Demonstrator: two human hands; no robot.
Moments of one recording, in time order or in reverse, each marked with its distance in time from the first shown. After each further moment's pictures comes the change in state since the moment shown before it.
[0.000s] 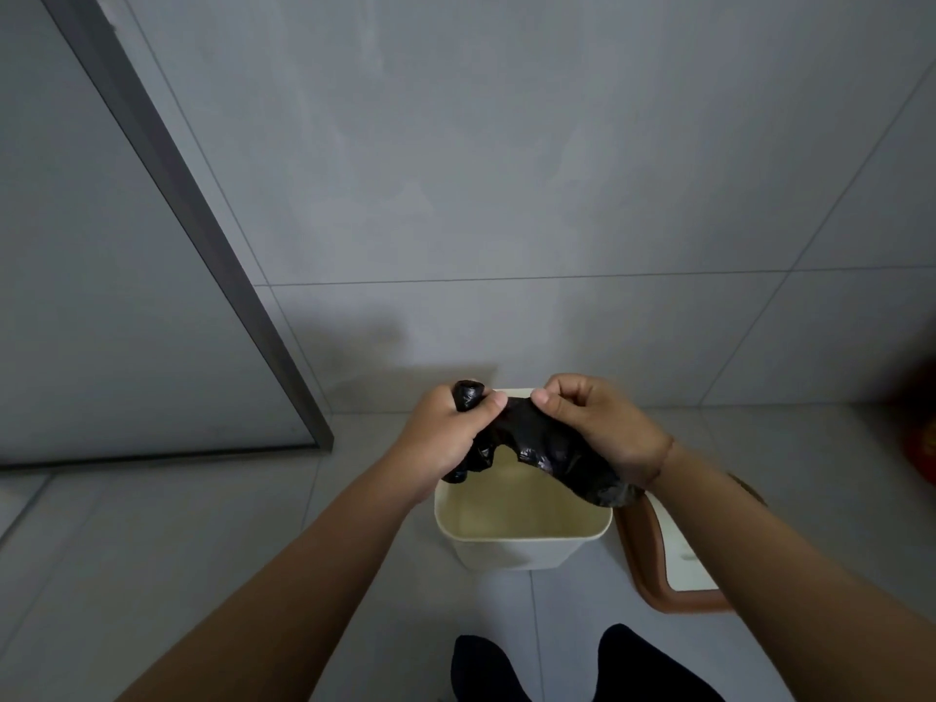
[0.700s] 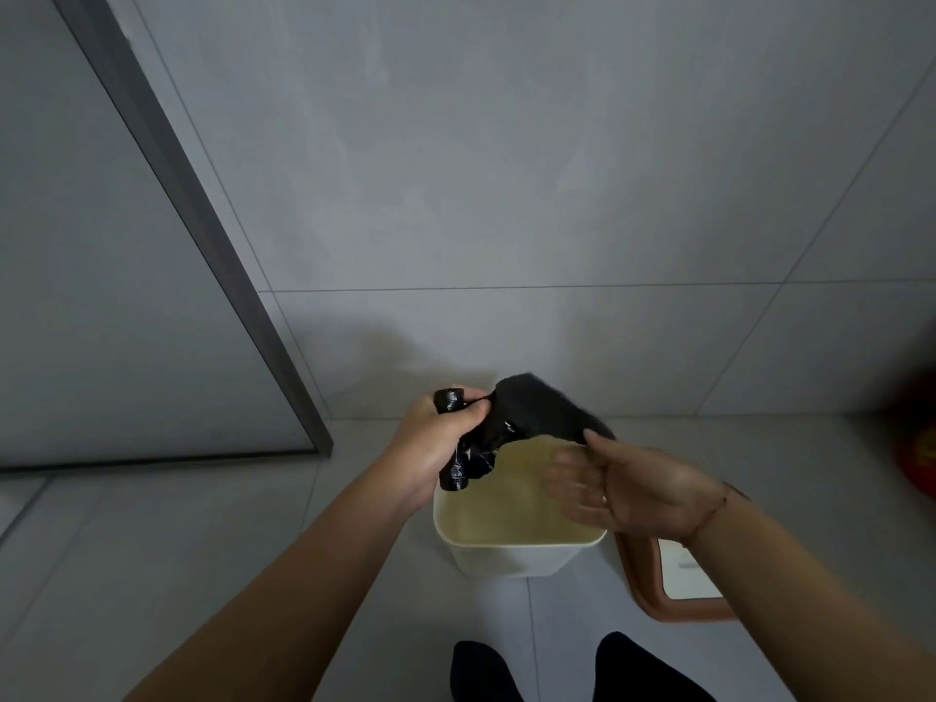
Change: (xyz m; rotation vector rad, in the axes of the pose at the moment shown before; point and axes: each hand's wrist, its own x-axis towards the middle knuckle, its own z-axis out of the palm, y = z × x) left_hand 0.001 -0.005 -0.007 -0.342 0.012 -0.147; right_hand -0.038 0.013 -0.019 0.544 0.047 0.652
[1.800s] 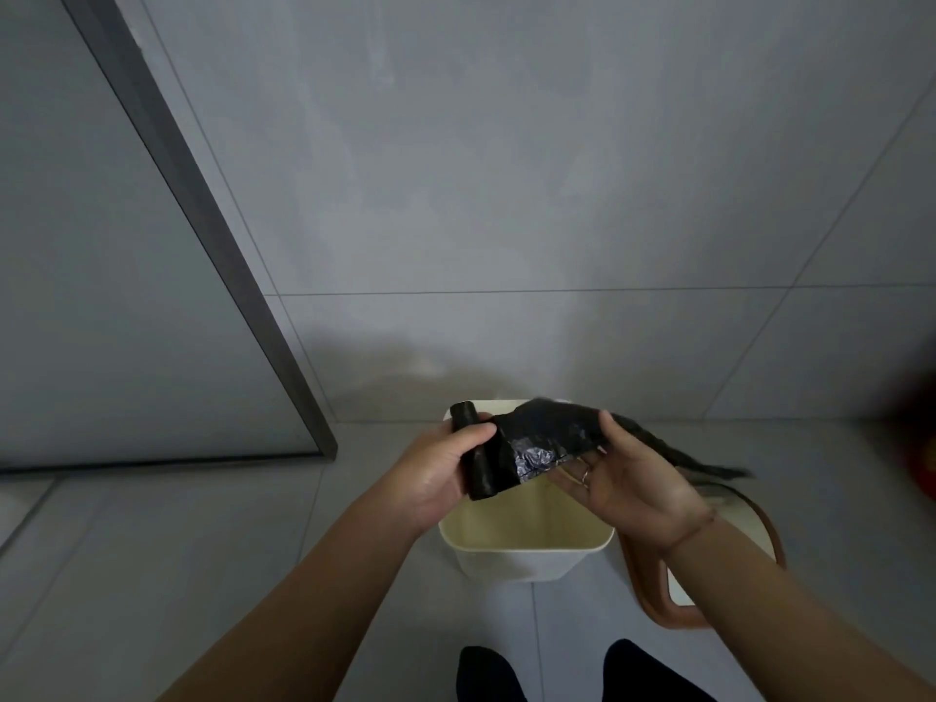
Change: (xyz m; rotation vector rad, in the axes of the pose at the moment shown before) left_hand 0.003 -0.021 0.001 -0.374 -0.095 -0.253; right_hand 0.022 0.009 0.006 0.367 -0.123 -0.251
